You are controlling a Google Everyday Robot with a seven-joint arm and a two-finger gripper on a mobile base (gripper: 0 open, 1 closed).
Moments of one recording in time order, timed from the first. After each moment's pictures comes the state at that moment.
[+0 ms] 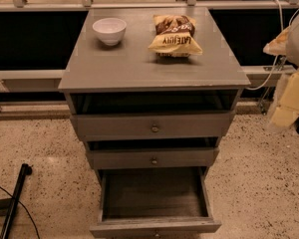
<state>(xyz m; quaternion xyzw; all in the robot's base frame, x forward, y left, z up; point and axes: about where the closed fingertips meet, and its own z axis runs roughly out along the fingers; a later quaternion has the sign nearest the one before) 0.438 -0.216 0.978 -0.60 0.78 -0.04 0.16</state>
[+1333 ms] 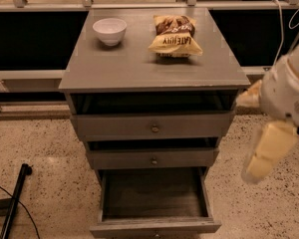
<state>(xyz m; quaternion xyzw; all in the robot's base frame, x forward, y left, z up) 0.387 -0.178 0.911 -0.61 0.78 0.08 0.13</state>
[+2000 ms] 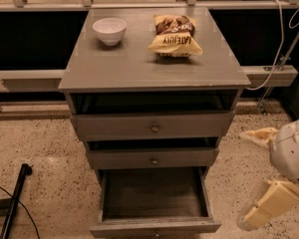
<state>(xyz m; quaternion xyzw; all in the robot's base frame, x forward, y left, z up) 0.333 -0.172 0.860 -0.56 0.78 0.14 0.22</state>
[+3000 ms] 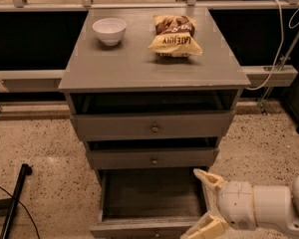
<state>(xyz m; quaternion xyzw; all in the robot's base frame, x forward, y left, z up) 0.346 -0.099 0.698 -0.48 0.72 0.32 0.39</state>
